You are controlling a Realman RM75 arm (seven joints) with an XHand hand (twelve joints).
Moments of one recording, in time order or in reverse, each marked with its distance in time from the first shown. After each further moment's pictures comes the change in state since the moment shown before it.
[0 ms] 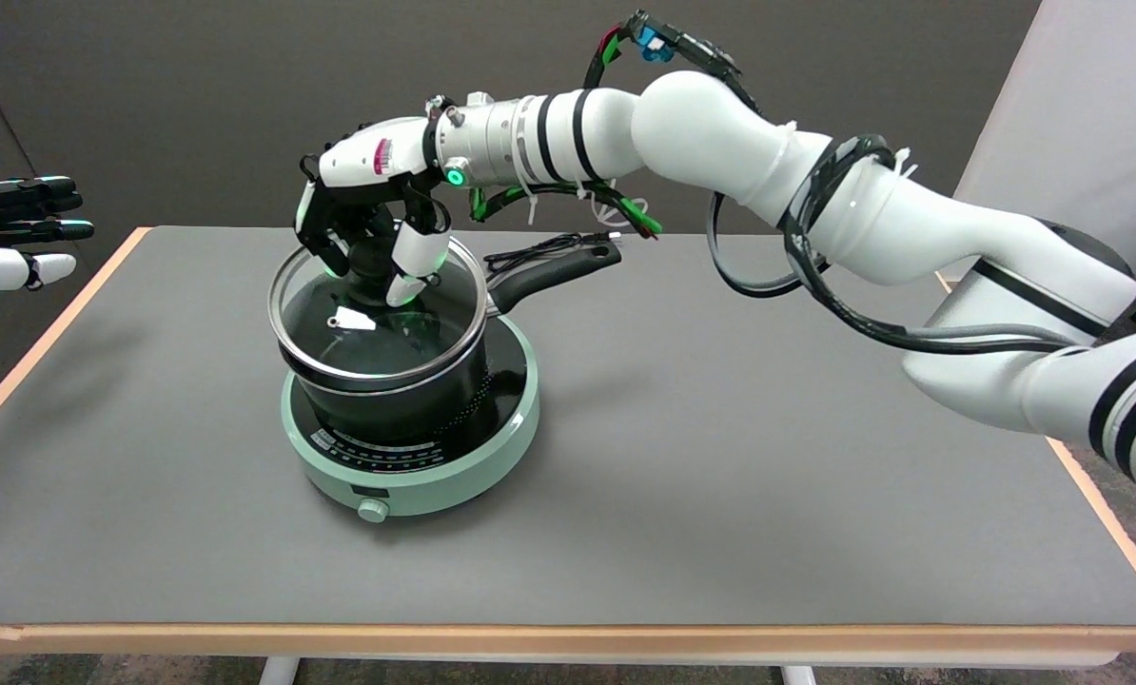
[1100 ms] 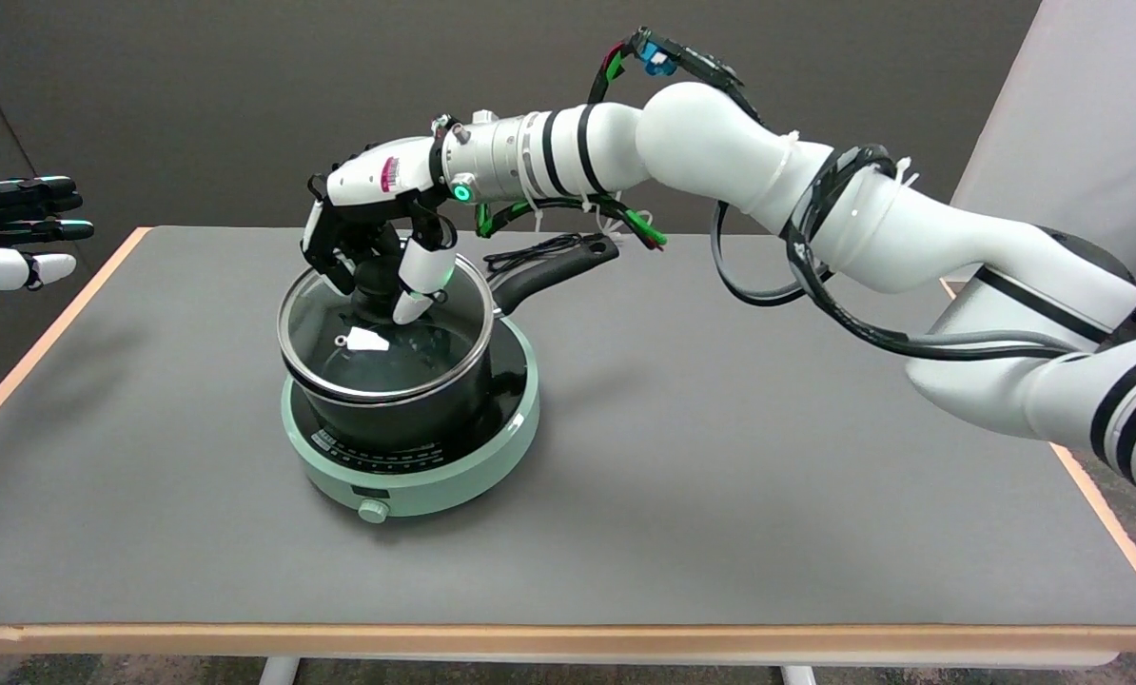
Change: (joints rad) arm -0.018 0.012 -0.003 0.006 0.026 -0.021 -0.001
